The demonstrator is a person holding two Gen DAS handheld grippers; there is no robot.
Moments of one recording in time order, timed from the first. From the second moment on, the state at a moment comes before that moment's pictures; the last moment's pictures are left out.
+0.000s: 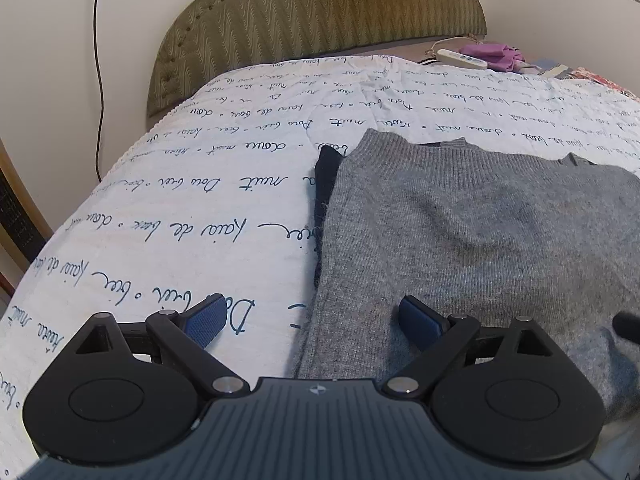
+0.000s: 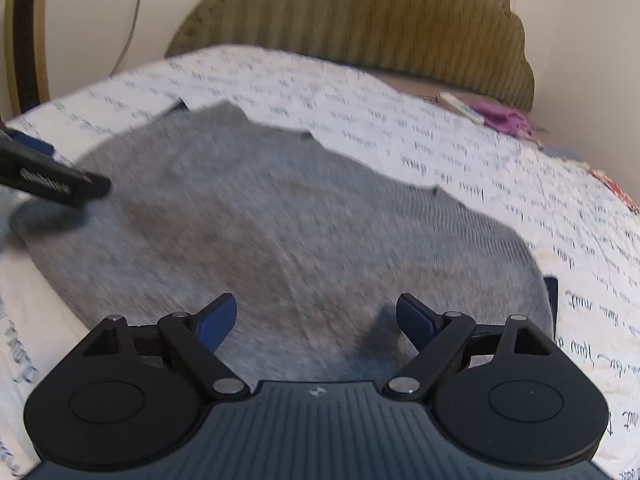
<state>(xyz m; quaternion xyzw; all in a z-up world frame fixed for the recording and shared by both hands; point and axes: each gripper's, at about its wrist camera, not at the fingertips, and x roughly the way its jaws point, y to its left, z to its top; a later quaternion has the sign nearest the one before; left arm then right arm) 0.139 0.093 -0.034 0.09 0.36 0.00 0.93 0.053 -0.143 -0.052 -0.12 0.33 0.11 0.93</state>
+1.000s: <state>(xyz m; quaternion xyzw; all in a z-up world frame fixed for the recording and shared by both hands) 0.262 0.139 -0.032 -0.07 0.46 -0.16 0.87 -0.003 -0.003 -0.060 -0.26 0.26 0.24 0.90</state>
